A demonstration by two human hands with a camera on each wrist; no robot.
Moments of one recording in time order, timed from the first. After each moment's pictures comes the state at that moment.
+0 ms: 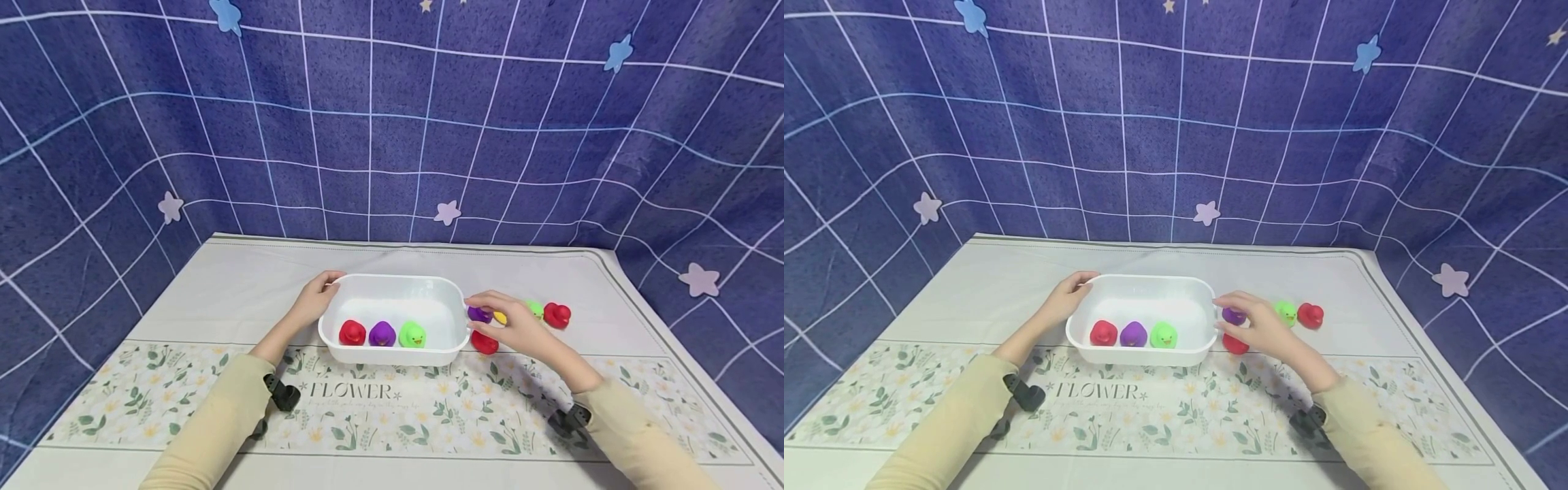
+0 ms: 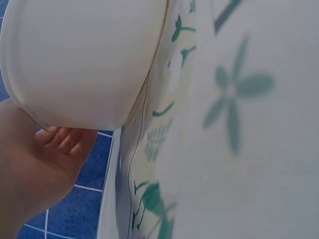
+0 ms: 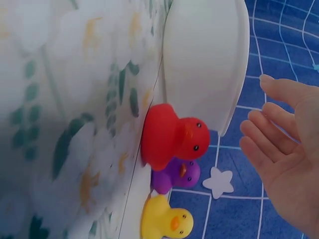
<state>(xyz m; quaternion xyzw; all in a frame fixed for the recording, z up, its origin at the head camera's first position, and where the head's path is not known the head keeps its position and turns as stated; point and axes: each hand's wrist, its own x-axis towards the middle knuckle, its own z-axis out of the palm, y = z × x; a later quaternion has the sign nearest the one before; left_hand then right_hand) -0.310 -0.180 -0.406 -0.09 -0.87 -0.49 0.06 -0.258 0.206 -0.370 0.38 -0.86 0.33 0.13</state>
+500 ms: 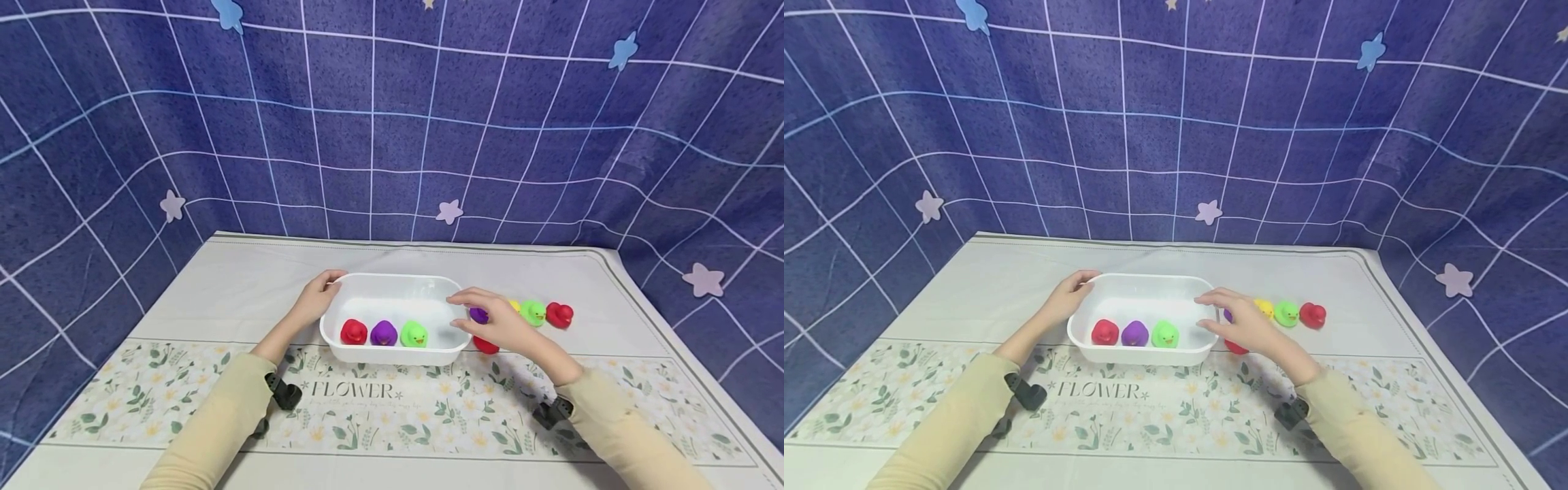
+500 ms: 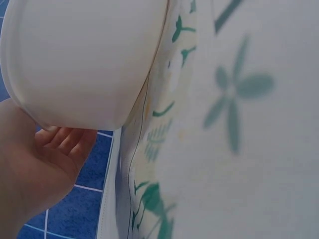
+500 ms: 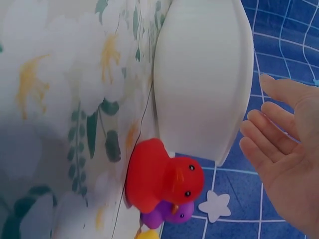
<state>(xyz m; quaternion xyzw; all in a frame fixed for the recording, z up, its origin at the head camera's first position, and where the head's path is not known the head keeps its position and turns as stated) -0.311 -0.181 -0.408 -0.08 -0.87 -0.48 0.06 -0.265 0.180 -0.368 0.40 -0.85 0.33 0.12</state>
